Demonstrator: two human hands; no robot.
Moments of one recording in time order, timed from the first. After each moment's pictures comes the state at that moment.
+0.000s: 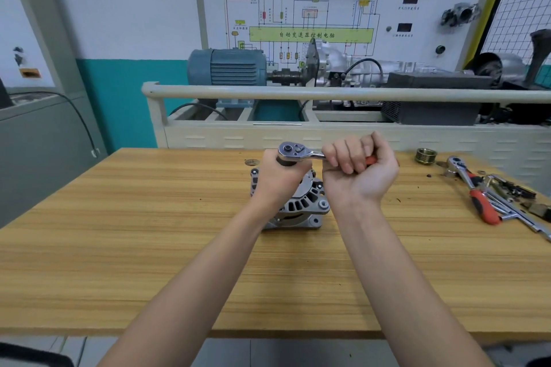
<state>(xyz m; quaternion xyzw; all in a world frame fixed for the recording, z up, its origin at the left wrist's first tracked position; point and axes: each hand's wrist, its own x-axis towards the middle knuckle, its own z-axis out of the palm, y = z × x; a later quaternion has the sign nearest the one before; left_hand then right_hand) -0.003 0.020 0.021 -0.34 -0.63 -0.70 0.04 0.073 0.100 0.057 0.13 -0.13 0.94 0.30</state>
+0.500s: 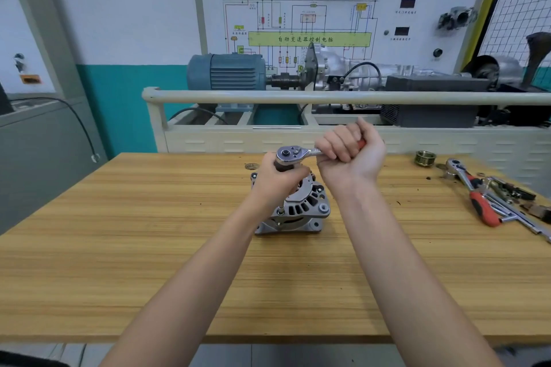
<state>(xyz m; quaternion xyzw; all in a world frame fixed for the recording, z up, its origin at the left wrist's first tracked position) -0.008 0.011 0.024 -0.37 -0.61 -0.70 -0.04 0.056 0.112 0.072 0.11 -0.14 0.96 0.20</state>
